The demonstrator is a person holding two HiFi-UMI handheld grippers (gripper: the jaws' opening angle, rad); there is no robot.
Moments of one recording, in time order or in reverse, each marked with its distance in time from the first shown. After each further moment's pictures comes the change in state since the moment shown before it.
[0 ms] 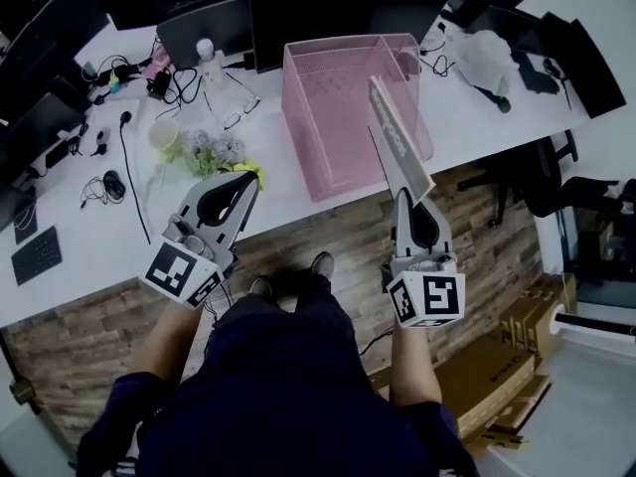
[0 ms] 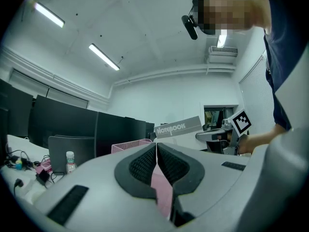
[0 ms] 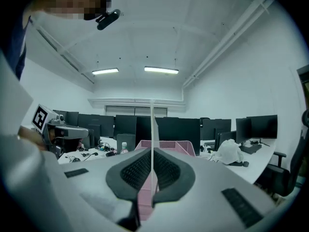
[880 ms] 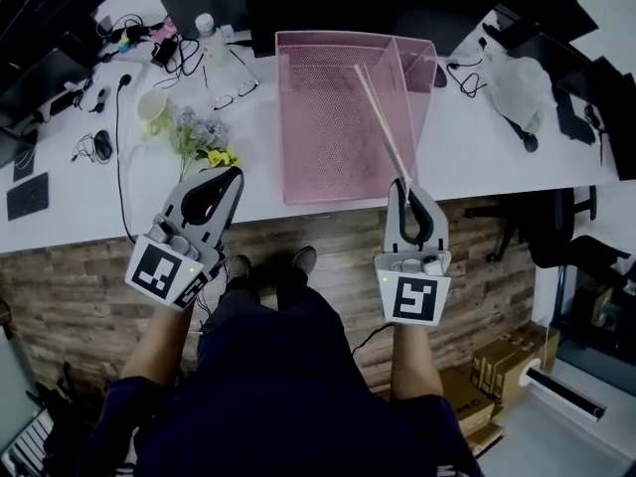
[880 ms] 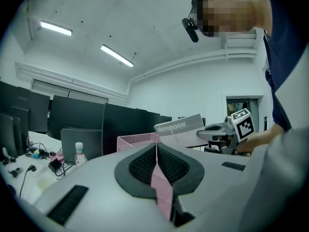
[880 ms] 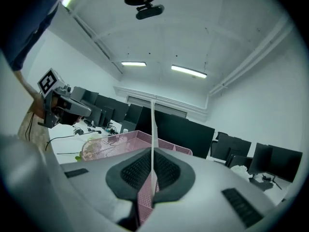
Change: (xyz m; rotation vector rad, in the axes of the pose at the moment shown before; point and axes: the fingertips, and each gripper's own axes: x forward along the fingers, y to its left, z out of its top) left arm 0.063 -0.008 -0.023 -0.036 0.069 0.263; right arm 0.072 -0.067 -0.017 -0.329 -0.006 0.206
